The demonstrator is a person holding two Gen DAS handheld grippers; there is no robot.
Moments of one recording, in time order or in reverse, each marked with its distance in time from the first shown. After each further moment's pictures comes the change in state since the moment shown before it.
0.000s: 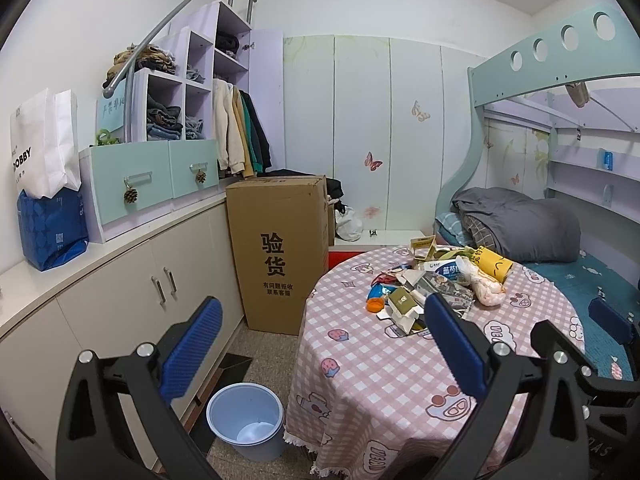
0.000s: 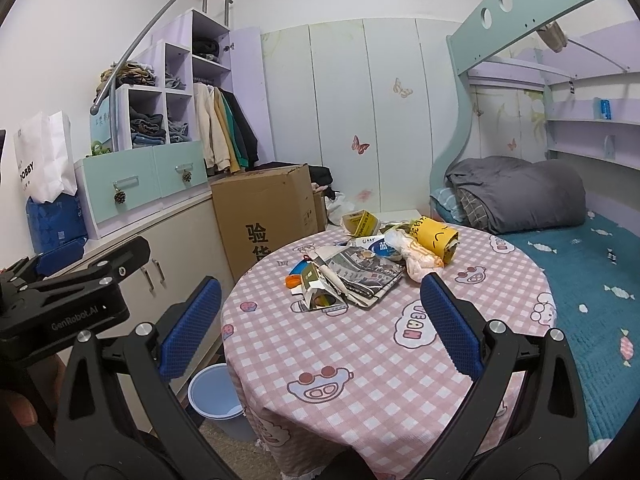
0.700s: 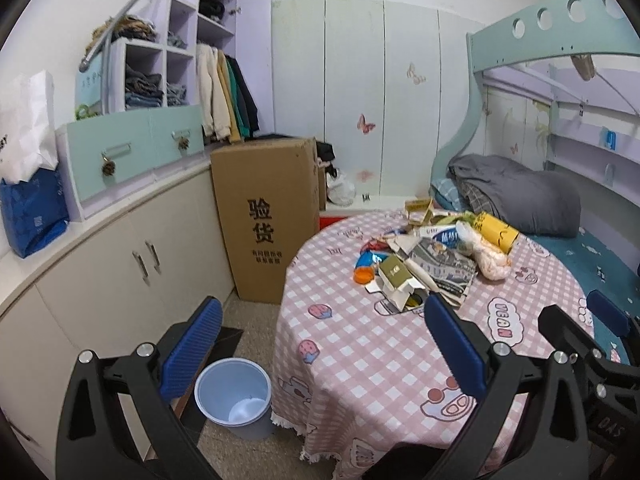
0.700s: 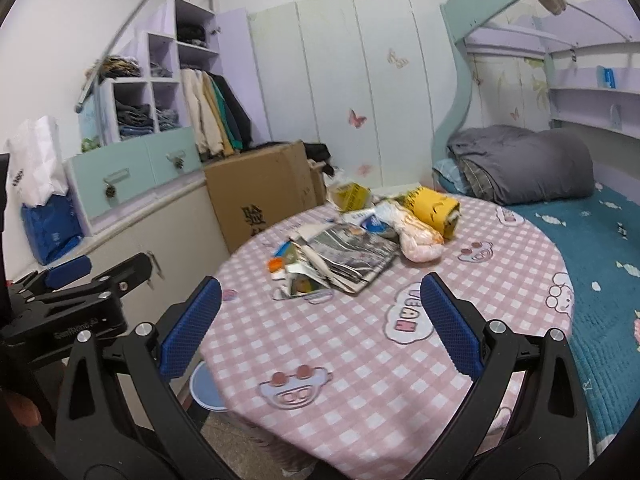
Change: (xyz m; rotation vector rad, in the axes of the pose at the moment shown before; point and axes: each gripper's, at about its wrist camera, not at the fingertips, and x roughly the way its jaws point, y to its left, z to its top) left arm 0.061 -0.028 -0.010 0.013 0.158 -0.020; right arm 0.055 -0.047 -0.008 0.066 0.111 0.012
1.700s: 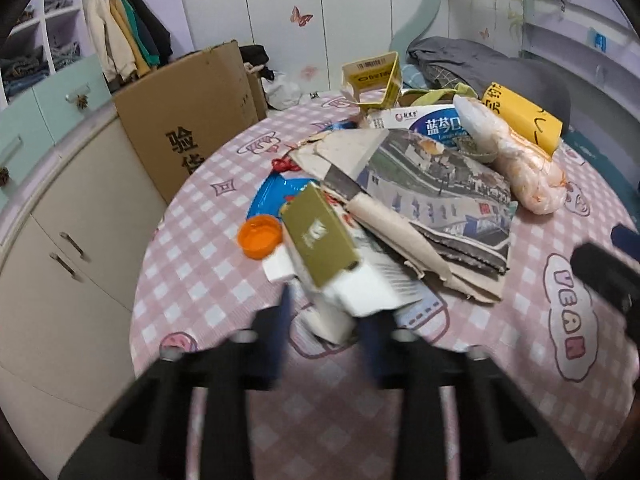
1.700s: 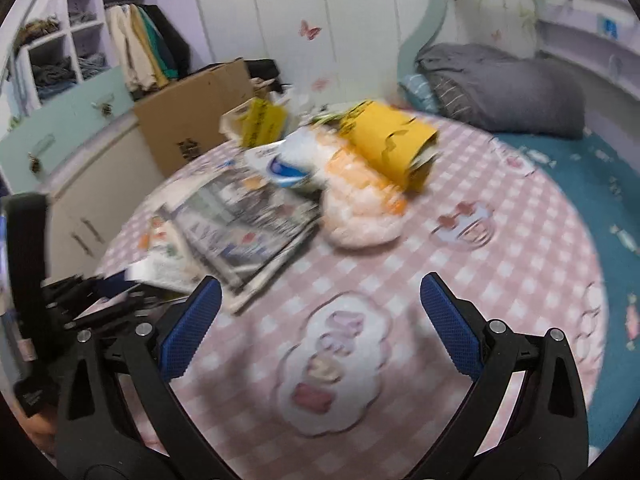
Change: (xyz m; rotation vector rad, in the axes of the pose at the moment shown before) left arm 0.204 -0.084 -0.005 0.187 0.361 -0.123; right arm 0.149 -0.085 0.022 0.039 0.303 -0.144
